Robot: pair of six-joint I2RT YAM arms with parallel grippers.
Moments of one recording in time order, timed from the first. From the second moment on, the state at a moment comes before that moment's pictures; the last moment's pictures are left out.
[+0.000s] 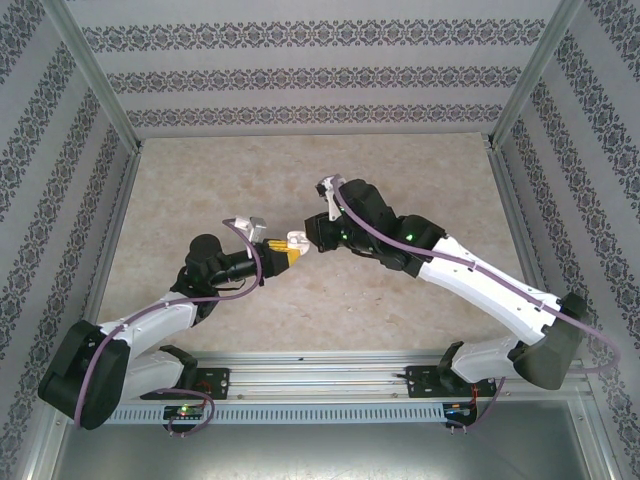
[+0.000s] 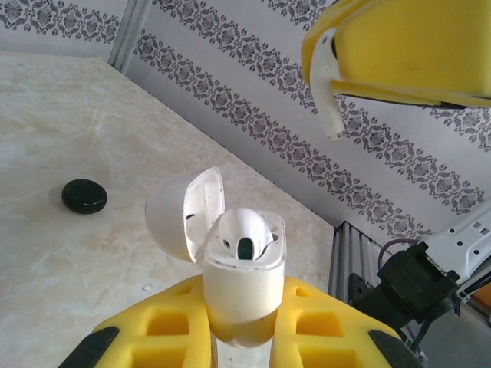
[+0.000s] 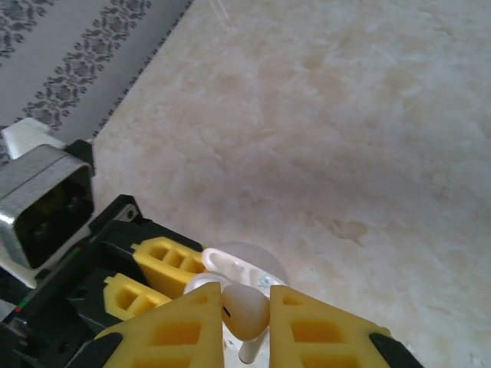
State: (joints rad) left arm -0.41 1.15 0.38 0.71 0.76 -0.47; right arm 0.88 1.34 1.32 -0.58 0.01 0.49
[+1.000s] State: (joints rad) left arm -0.42 1.08 0.38 0.77 0.77 -0.55; right arm 0.89 1.32 1.21 -0.41 -0.06 0.48
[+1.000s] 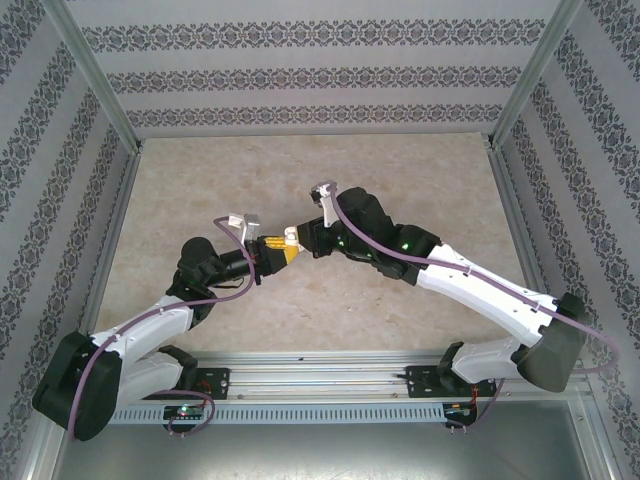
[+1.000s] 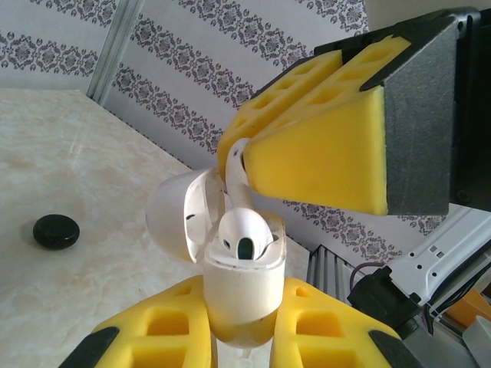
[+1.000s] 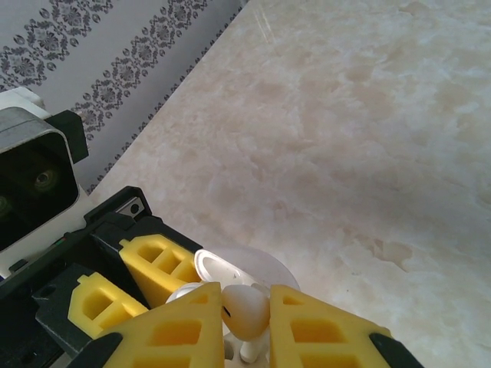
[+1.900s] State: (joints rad) left arm -0.42 1.08 0.38 0.78 0.77 -0.55; right arm 0.91 1.28 1.13 -0.31 -0.10 0.48
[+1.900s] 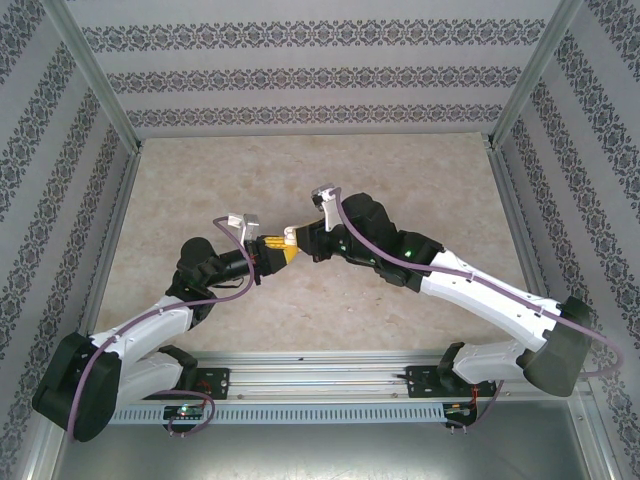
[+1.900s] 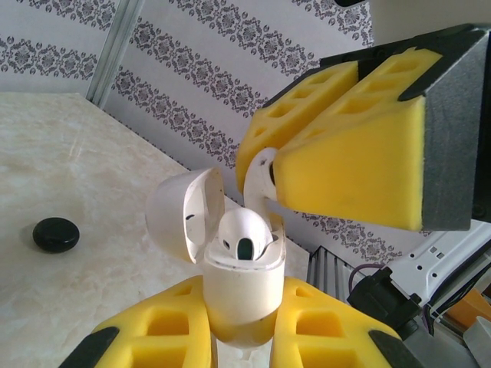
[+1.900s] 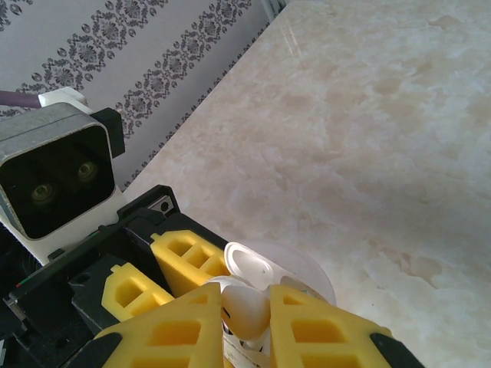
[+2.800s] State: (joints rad) left arm -0.42 1.06 0.38 0.74 0.77 -0.55; right arm 0.91 1.26 1.11 -0.33 -0.15 0.37
